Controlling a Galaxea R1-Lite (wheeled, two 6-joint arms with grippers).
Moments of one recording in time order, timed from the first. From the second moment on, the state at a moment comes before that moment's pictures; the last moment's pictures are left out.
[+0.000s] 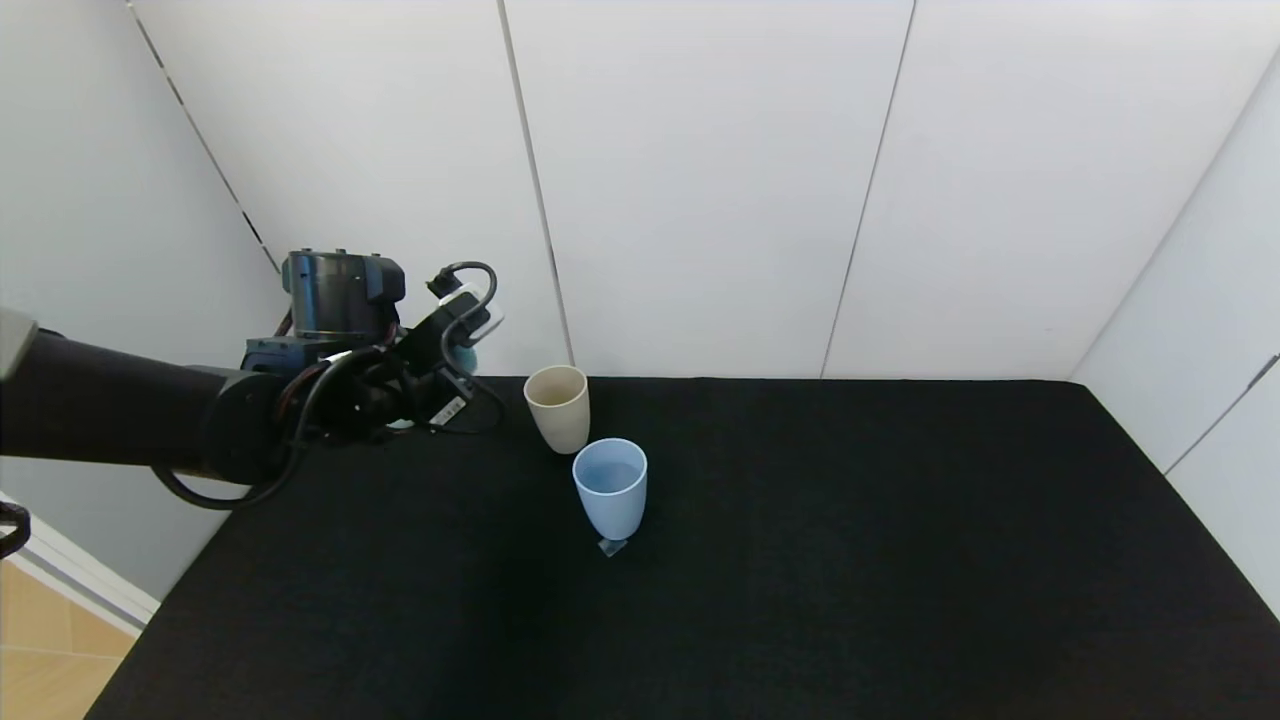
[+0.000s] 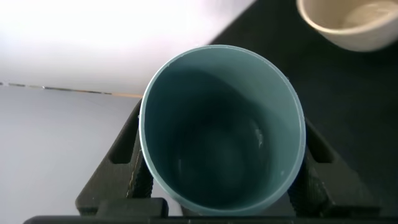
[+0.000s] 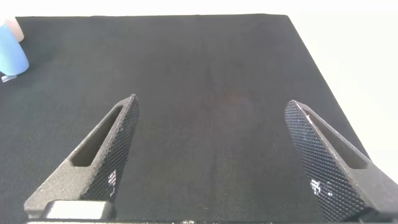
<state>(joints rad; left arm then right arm) -0.20 1.92 -1.17 -0.39 0.32 0.77 0.00 0.00 0.00 0.00 -0.02 0.06</state>
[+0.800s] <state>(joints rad) -0.23 2.10 -1.39 -0.40 0.32 1.09 0.00 0.00 0.00 0.00 -0.02 0.06</state>
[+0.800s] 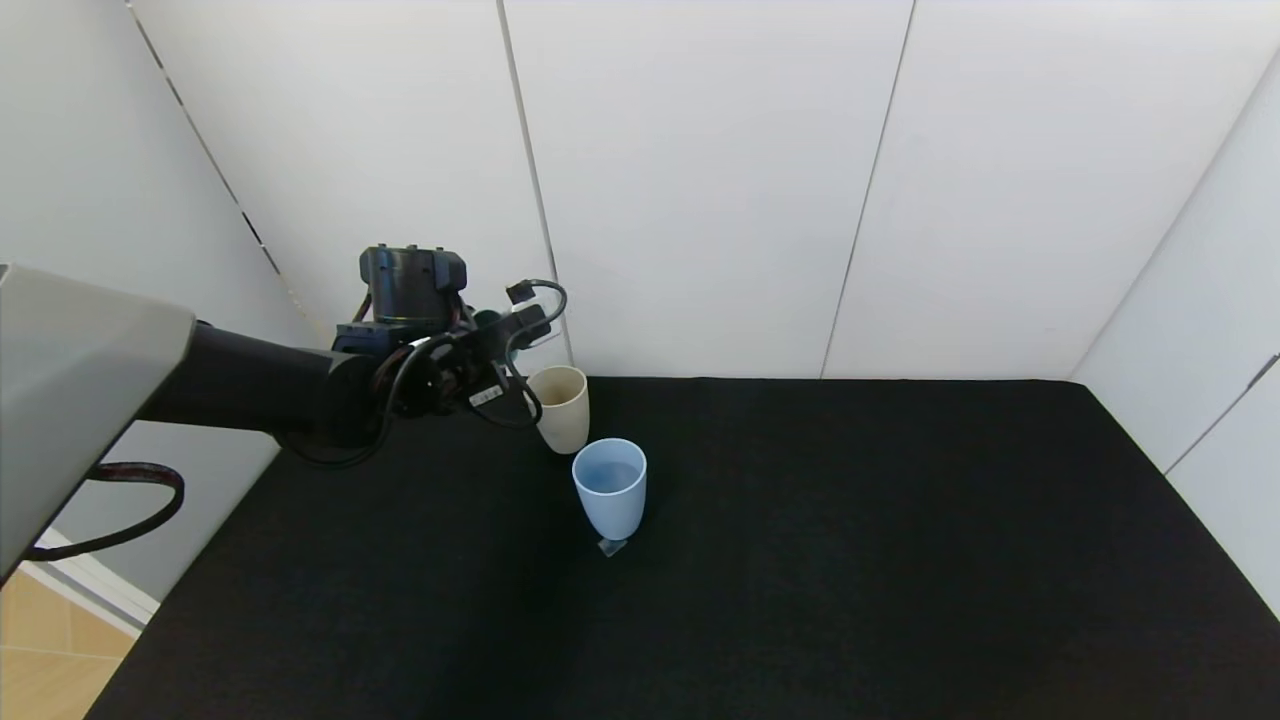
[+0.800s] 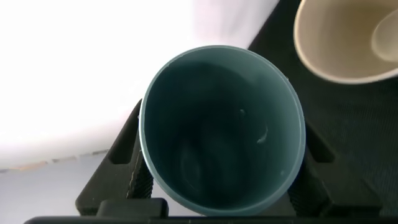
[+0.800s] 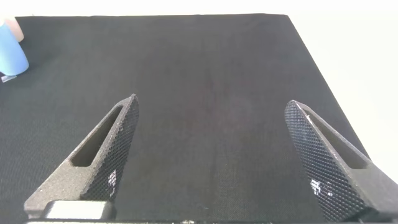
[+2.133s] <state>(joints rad) -0.31 2.16 -1.49 -0.39 0.43 1.41 0.00 0.00 0.00 0.00 -0.02 0.06</state>
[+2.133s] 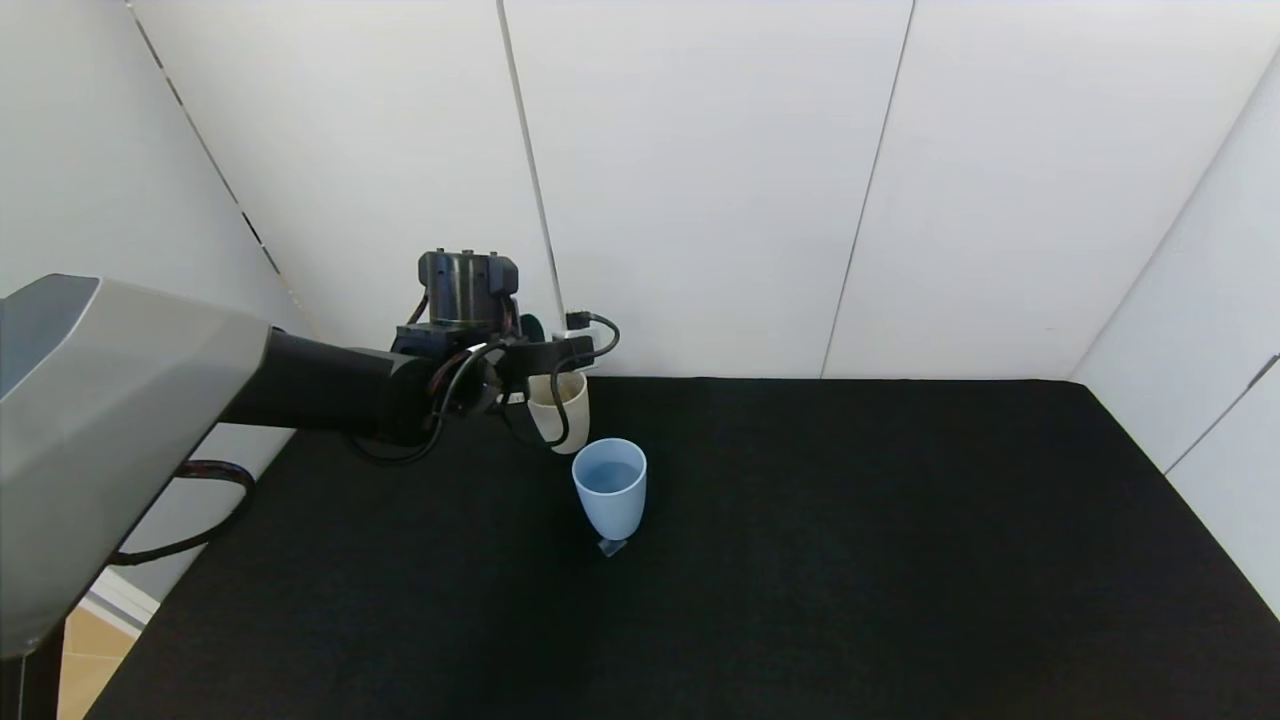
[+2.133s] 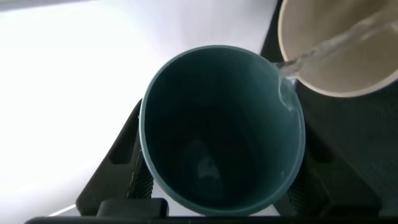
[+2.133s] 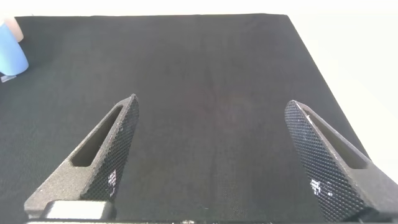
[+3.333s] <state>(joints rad) -0.31 2.16 -1.51 -0.40 0.47 1.53 0.00 0.00 0.00 0.00 -0.02 0.06</state>
